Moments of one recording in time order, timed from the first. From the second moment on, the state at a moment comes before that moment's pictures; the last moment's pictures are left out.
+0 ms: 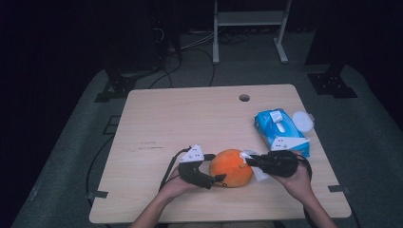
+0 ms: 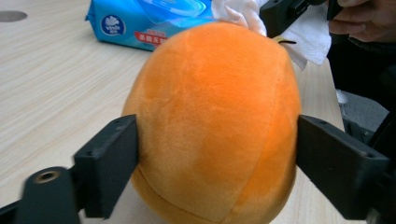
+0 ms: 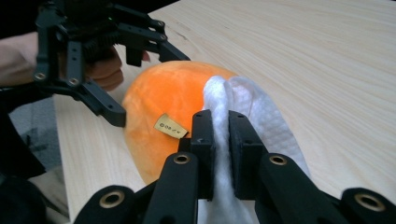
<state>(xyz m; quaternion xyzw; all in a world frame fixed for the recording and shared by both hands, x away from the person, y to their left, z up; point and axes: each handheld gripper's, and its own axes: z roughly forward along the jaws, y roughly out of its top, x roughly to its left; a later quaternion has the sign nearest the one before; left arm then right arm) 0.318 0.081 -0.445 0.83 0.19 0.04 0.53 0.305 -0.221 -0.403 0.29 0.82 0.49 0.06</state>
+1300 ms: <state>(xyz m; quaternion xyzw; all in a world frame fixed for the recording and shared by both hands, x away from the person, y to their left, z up) 0.305 0.070 -0.437 0.84 0.16 0.07 0.51 0.303 -0.214 -0.401 0.28 0.82 0.50 0.05</state>
